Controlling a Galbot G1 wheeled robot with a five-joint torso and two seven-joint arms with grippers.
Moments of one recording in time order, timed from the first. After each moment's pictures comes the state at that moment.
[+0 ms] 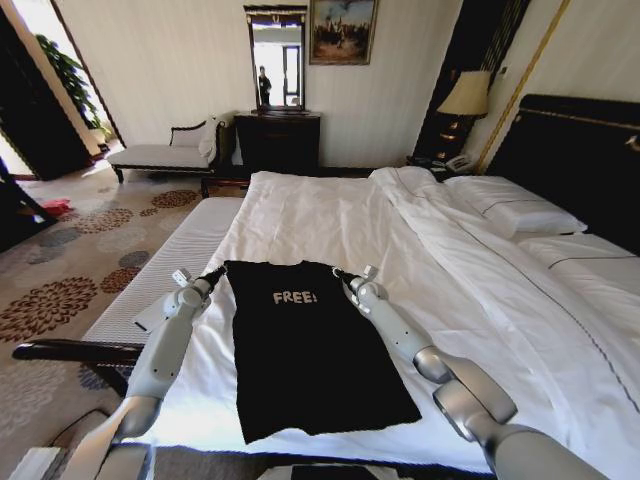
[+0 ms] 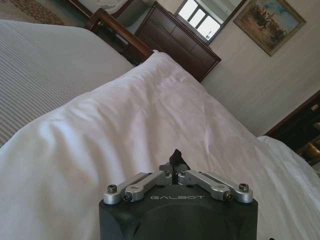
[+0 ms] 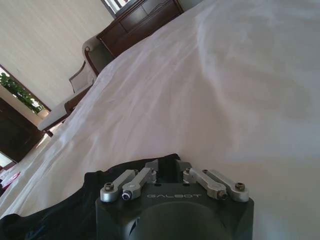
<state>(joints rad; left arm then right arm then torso) 0.65 -1.15 -0.43 -1.19 -1.10 0.38 -0.04 -0.36 1.31 -0.08 0.79 1.18 -0.17 -0.01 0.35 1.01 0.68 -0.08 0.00</state>
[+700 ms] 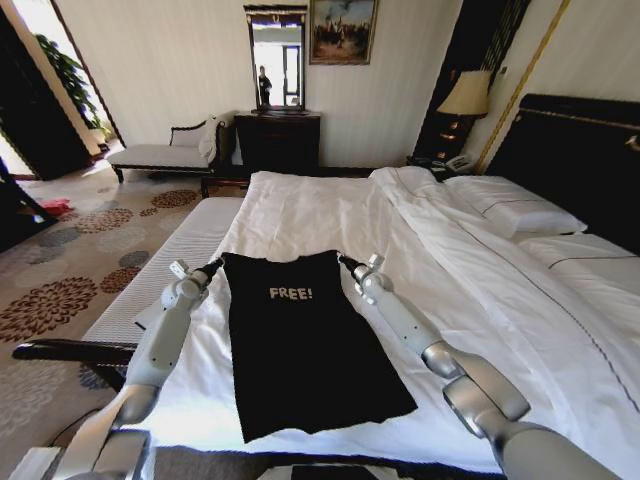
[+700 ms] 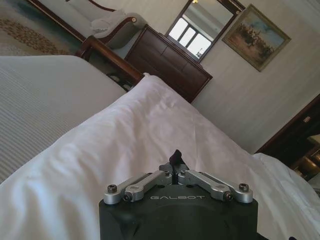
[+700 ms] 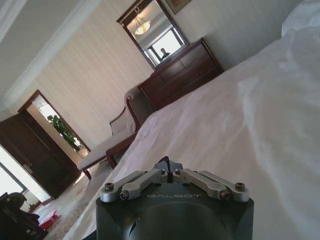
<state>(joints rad) 0.51 -1.12 -0.39 -1.12 -1.10 0.35 -0.04 -0.29 1.24 -0.09 0.90 1.25 -0.07 -0.08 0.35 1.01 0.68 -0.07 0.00</state>
